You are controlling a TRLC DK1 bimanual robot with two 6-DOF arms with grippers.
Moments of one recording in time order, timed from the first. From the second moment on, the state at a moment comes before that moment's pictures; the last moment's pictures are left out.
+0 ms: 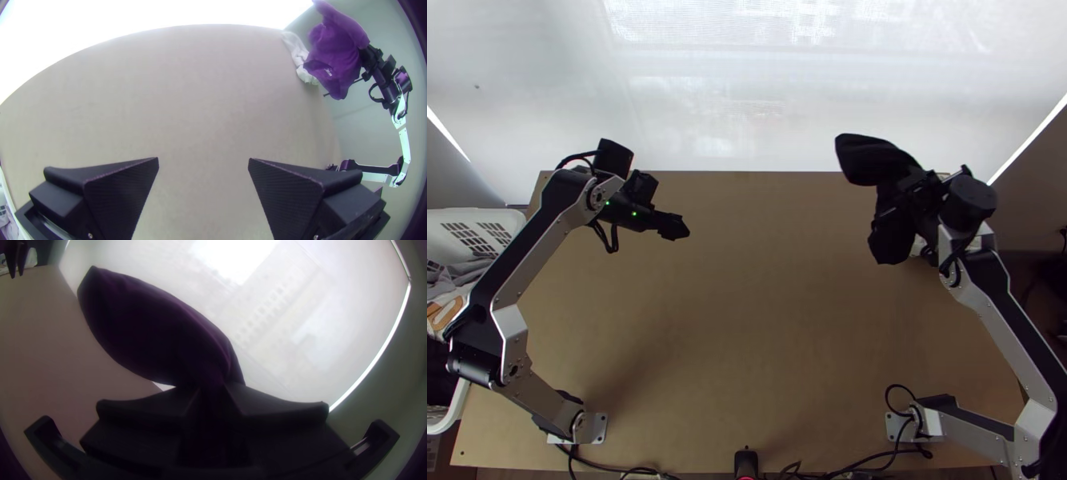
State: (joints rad) left arm -0.26 1.69 1.67 -1.02 0.41 0.03; right arm 0.15 1.25 1.07 0.03 0.07 -0.66
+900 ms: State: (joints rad) left arm -0.07 1.44 1.34 -1.01 0.41 0.06; right arm -0.40 1.70 1.27 0.14 -0.14 -0.65
